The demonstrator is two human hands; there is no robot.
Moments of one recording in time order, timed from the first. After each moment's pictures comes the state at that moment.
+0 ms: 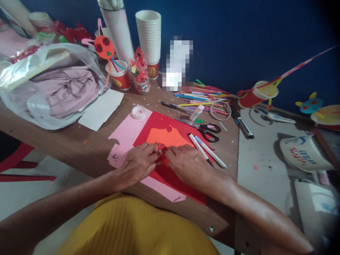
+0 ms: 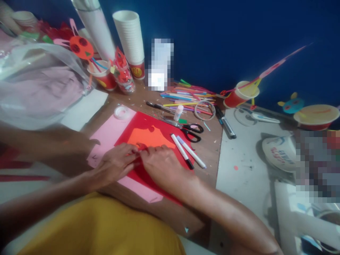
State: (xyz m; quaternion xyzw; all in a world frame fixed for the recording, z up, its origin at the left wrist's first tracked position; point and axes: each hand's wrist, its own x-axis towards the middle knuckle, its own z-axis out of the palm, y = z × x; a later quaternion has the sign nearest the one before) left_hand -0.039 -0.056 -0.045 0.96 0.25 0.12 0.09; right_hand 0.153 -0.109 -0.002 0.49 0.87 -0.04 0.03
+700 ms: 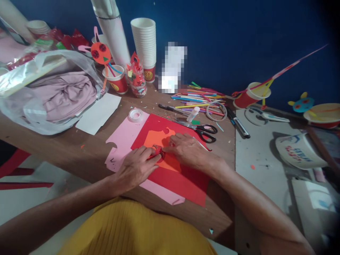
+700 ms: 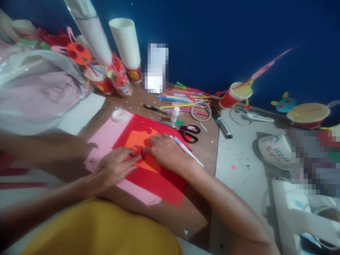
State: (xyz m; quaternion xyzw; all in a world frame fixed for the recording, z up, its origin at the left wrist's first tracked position) left_hand -0.041 -0.059 -0.048 0.96 0.25 0.12 0.03; right_hand 0.183 -0.075 -0.014 0.46 0.89 -0.07 0.02
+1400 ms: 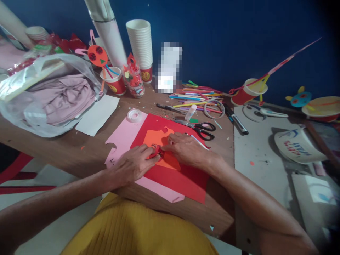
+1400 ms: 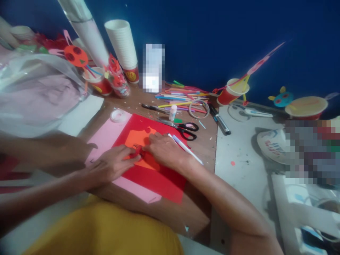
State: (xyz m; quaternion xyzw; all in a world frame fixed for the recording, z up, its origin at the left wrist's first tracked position) left_hand -0.044 -0.043 -0.036 0.99 0.14 0.05 0.02; right_hand 0.181 -0.076 -0.010 0.48 0.87 -0.10 0.01
